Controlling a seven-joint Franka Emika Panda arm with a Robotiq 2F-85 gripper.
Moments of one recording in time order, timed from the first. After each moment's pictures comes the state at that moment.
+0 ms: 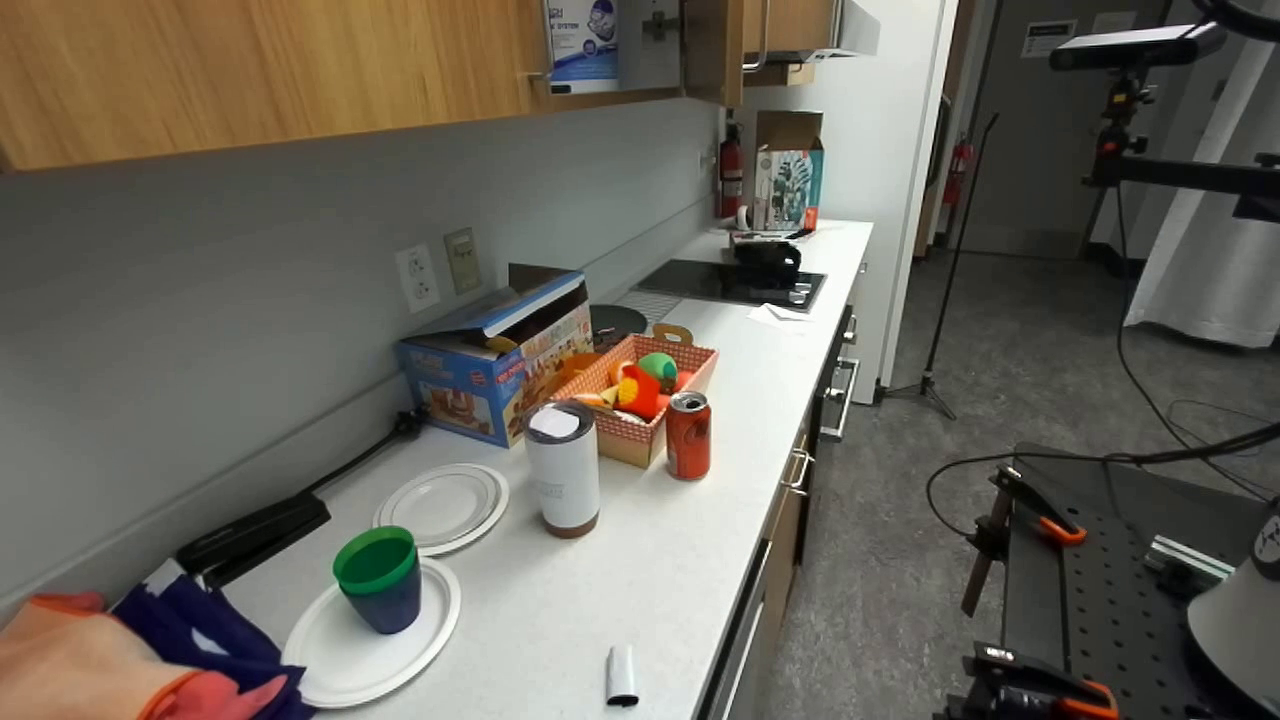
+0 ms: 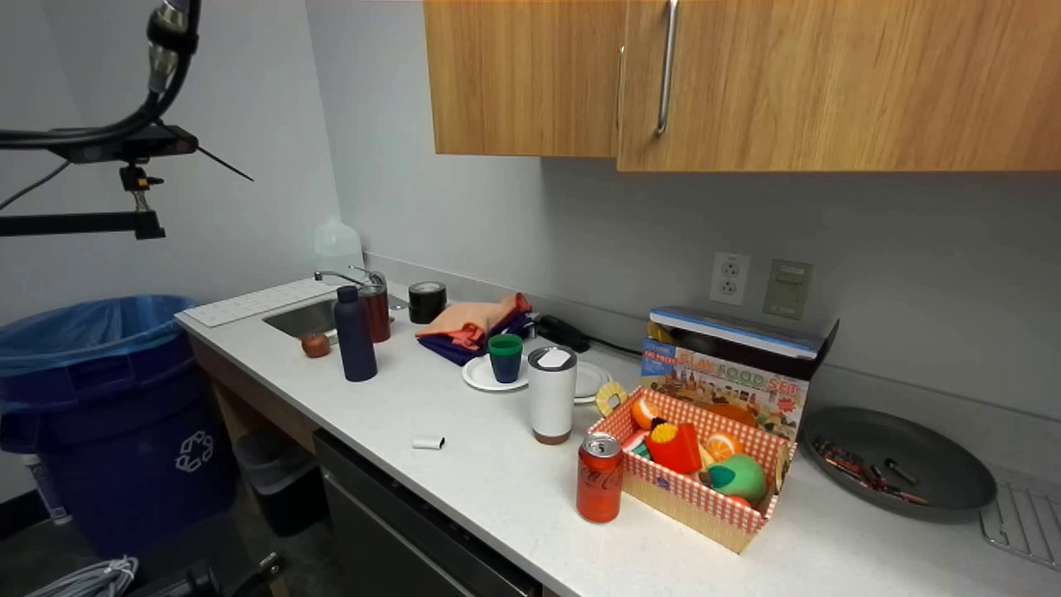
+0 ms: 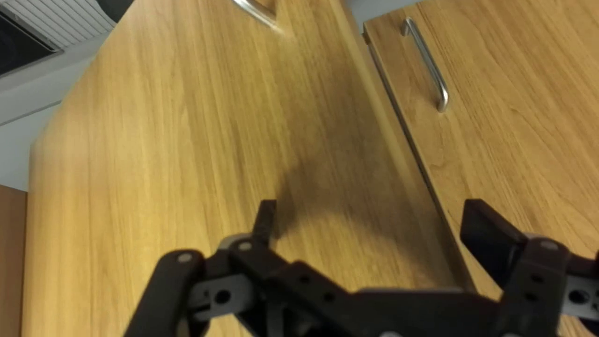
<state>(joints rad) 0.03 -0.38 -0.22 -1.84 0.23 2.32 -0.09</state>
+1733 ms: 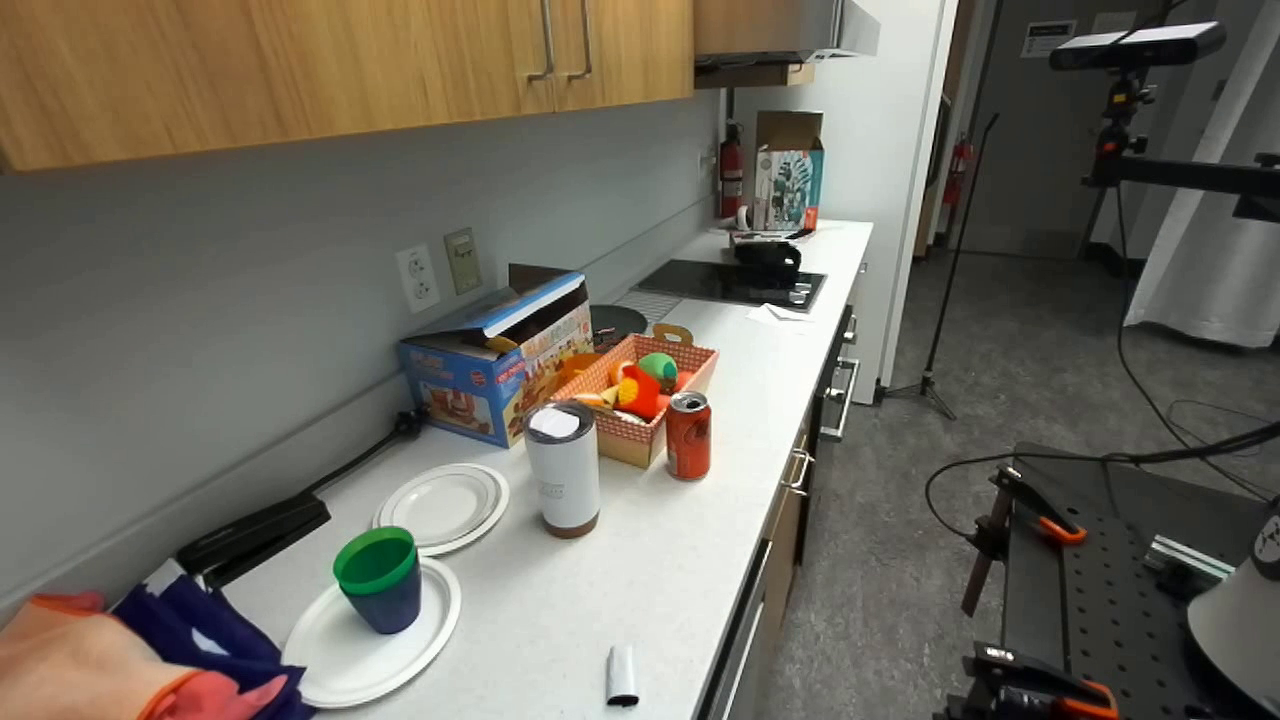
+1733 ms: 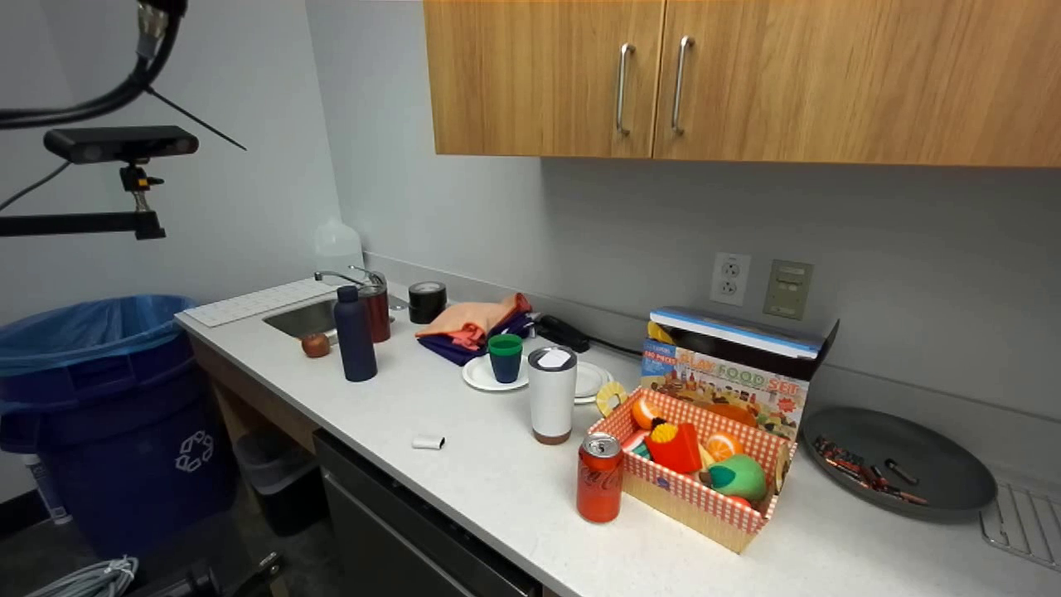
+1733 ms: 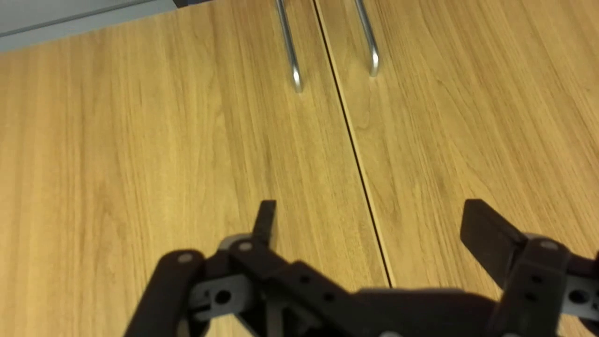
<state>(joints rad) 0.03 -0.36 -0.15 -1.75 0.27 2.31 -0.17</state>
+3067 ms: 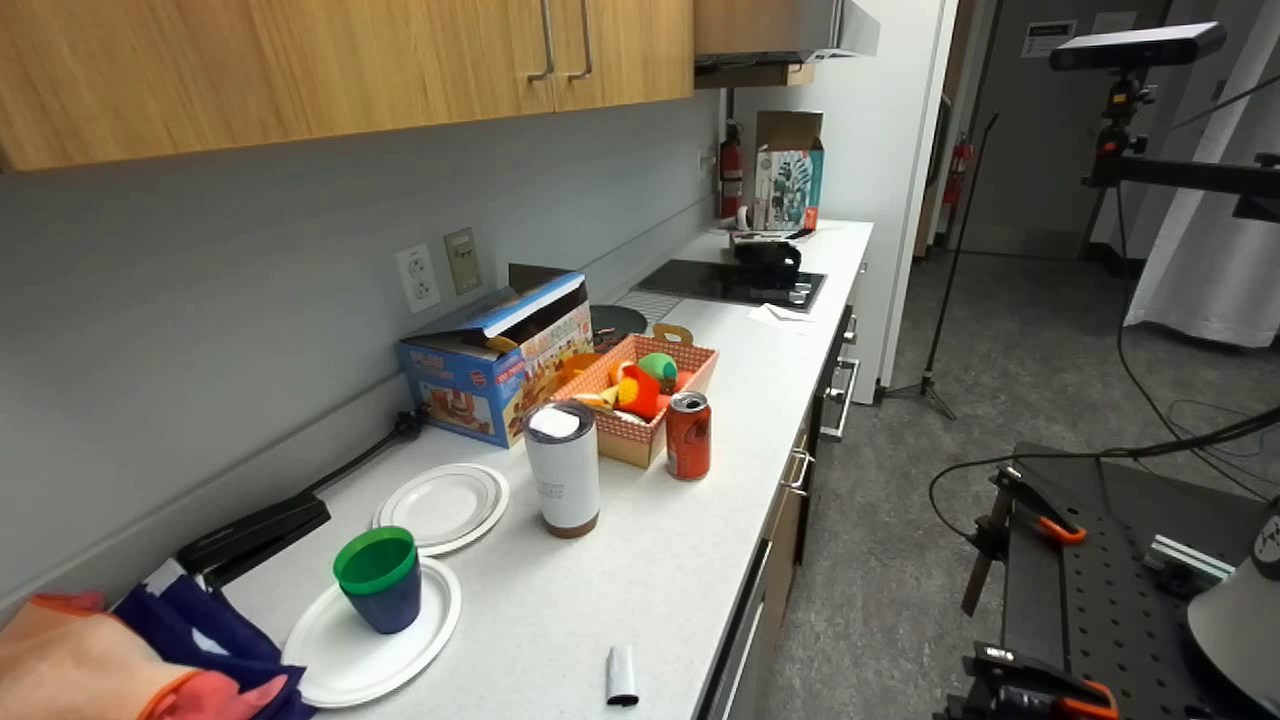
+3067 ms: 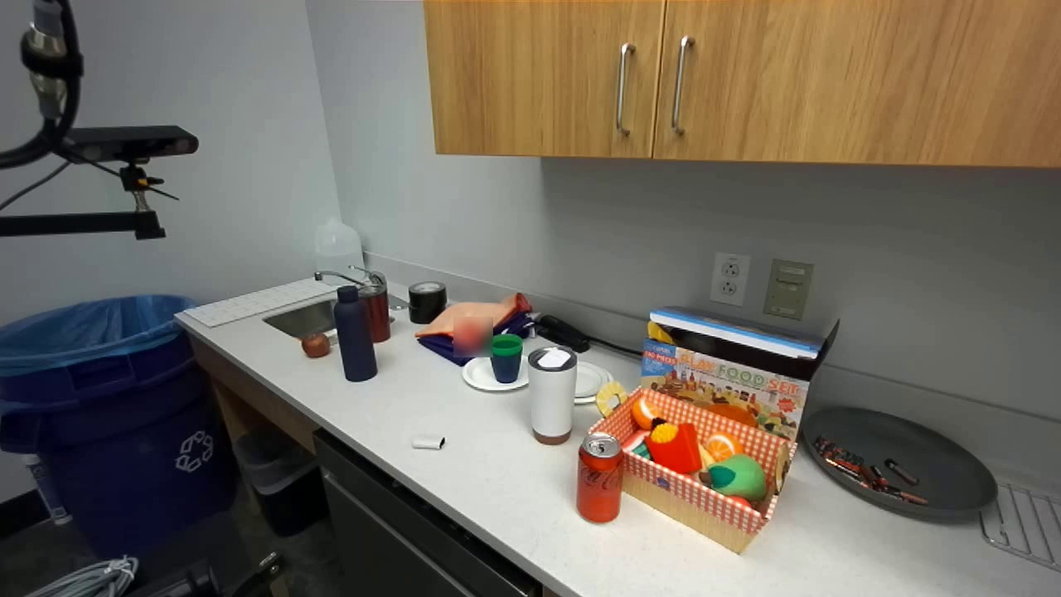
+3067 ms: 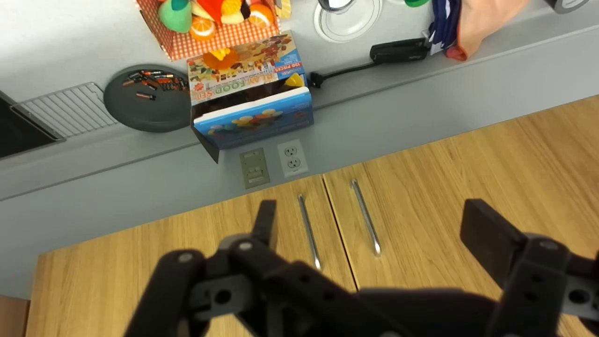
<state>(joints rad) -0.03 -0.77 -0.13 -2.19 0.19 2.11 -0.09</state>
